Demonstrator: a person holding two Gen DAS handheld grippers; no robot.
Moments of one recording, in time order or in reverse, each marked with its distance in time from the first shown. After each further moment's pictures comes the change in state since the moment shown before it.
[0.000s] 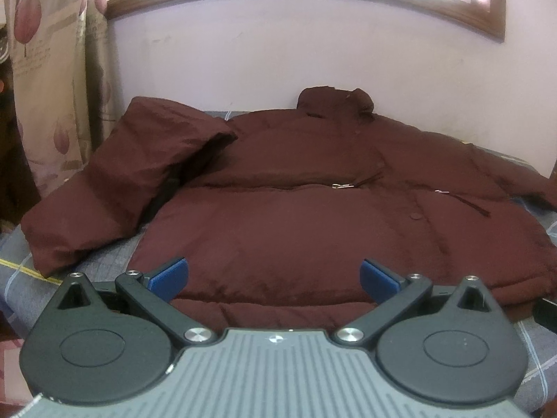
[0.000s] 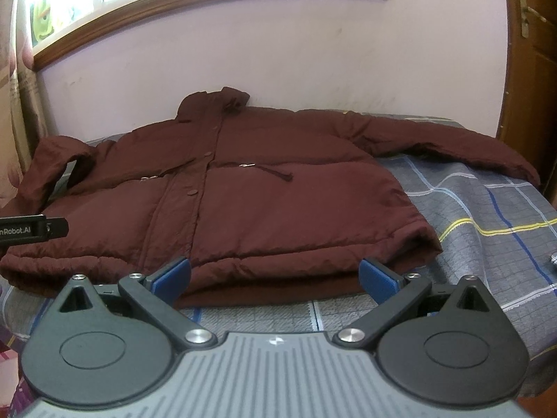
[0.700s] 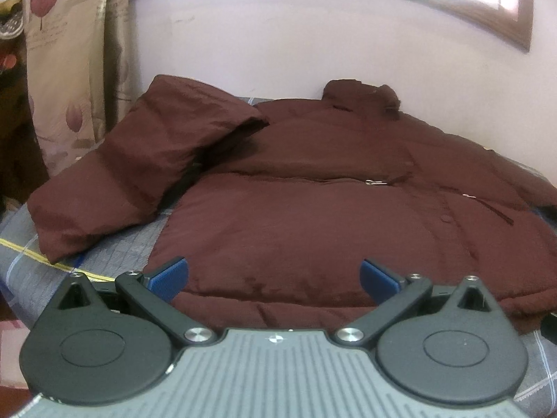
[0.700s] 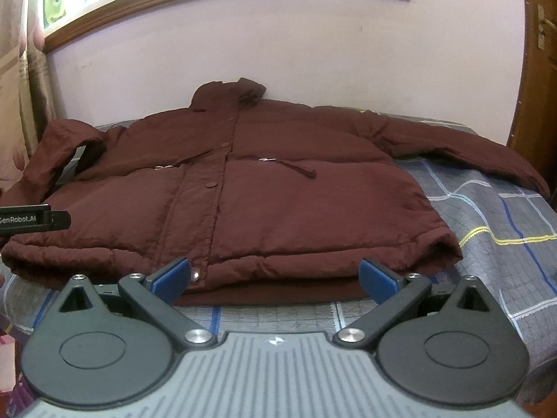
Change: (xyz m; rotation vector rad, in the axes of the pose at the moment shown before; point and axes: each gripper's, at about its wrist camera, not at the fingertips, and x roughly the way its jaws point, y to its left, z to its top) left arm 0.016 0.030 0.001 -0.068 0.039 0.023; right arm 0.007 0.024 0.002 -0.056 0.025 0.010
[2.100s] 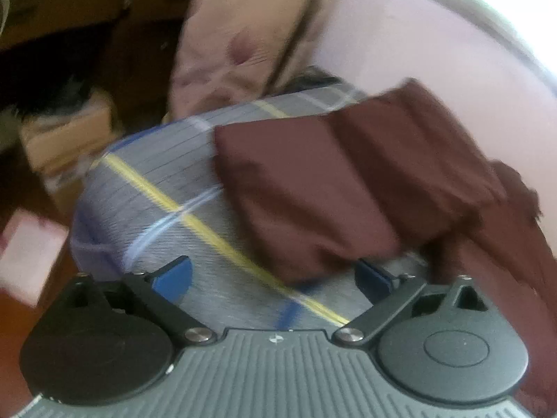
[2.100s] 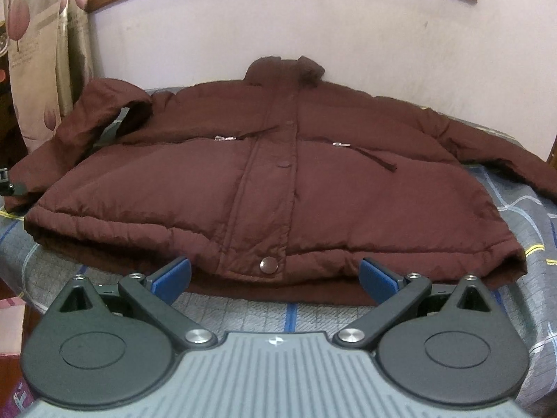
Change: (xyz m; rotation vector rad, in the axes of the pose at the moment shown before) left arm 0.041 0.235 -0.008 -0.496 0.053 0.169; right arm 0.022 0.057 0.001 -0.117 0.072 0.089
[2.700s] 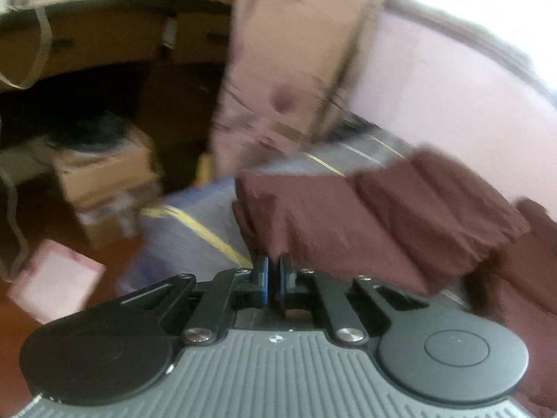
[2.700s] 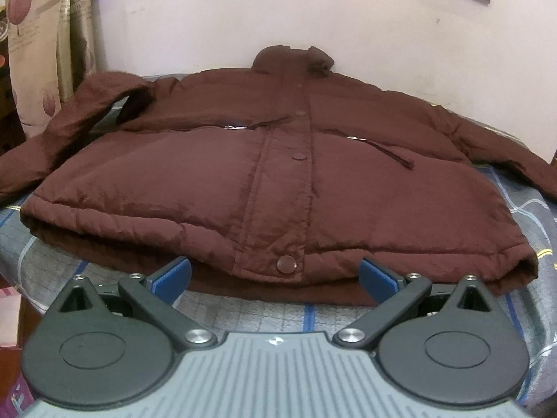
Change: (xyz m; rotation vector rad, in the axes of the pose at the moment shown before) left arm -0.030 0.036 0.015 0.000 -0.185 0.129; right arm 0.016 0.016 0.003 -0.020 0.029 -0.006
